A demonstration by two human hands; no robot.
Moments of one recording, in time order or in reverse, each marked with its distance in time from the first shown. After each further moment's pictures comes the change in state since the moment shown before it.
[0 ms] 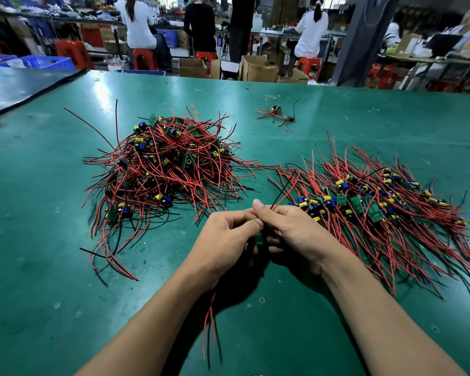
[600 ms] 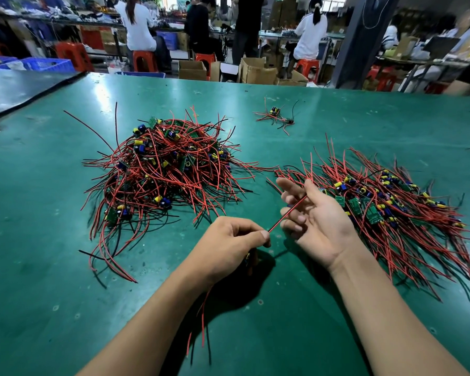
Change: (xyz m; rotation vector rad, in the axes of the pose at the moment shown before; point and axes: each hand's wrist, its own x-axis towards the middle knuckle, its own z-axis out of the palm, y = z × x) left_hand 0.001 0.001 -0.005 0.202 -0.104 -0.042; right_hand 0.004 -0.019 -0.022 0.622 0.171 -0.060
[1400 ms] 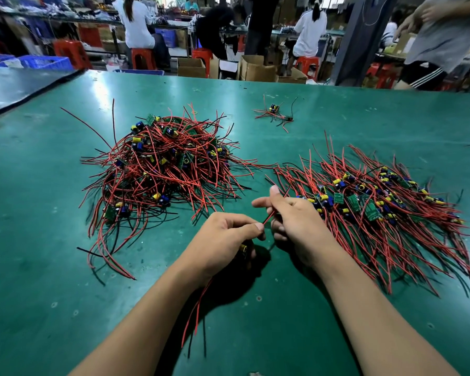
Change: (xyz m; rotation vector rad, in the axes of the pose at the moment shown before) left_hand -0.001 0.001 -0.003 -0.090 0.017 -0.033; right_hand 0.005 0.027 0.003 -0.664 0.098 -0.162
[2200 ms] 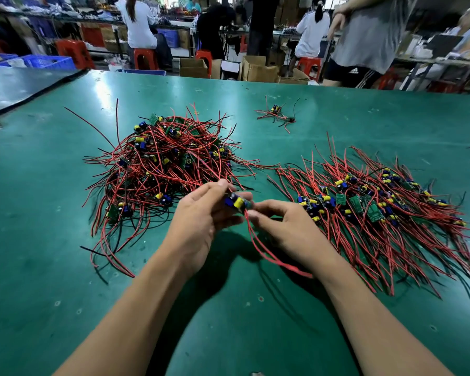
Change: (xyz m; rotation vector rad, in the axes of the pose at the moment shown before) left_hand 0.003 0.023 -0.017 -0.508 0.233 0.079; right_hand -0.010 0.003 0.001 -0.349 -0.124 -0.192
